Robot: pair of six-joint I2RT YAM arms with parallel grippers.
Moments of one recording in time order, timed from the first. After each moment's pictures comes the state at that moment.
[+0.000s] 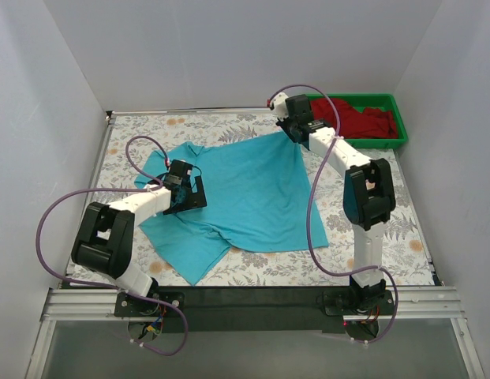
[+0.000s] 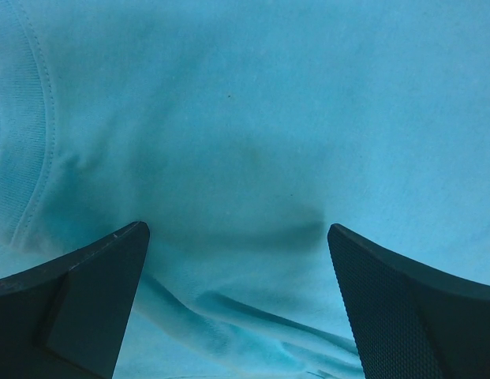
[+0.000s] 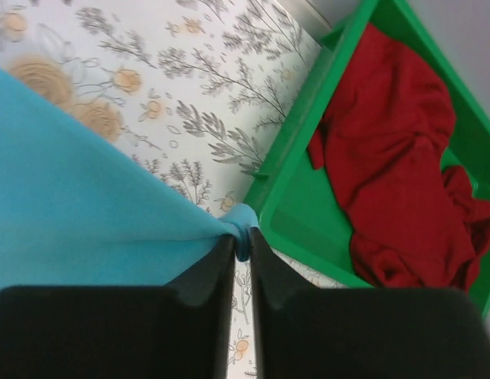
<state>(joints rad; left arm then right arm) -0.33 1.57 0.85 -0.35 -0.17 -0.48 0.40 2.05 1.73 -0.35 0.19 -0.45</state>
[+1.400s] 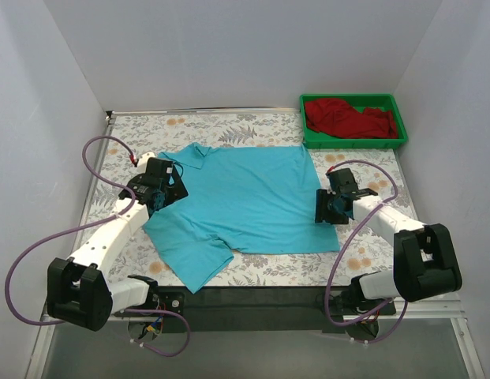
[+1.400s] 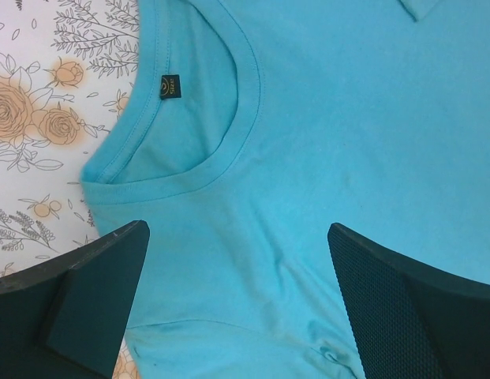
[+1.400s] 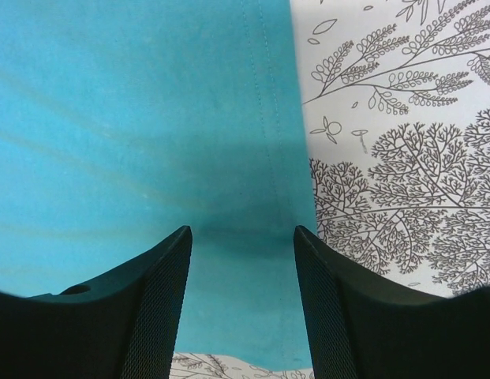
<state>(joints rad) -0.28 1.20 0.87 -0.59 -0.39 -0.63 0.27 1.37 0.70 -0.45 -0.01 0.31</state>
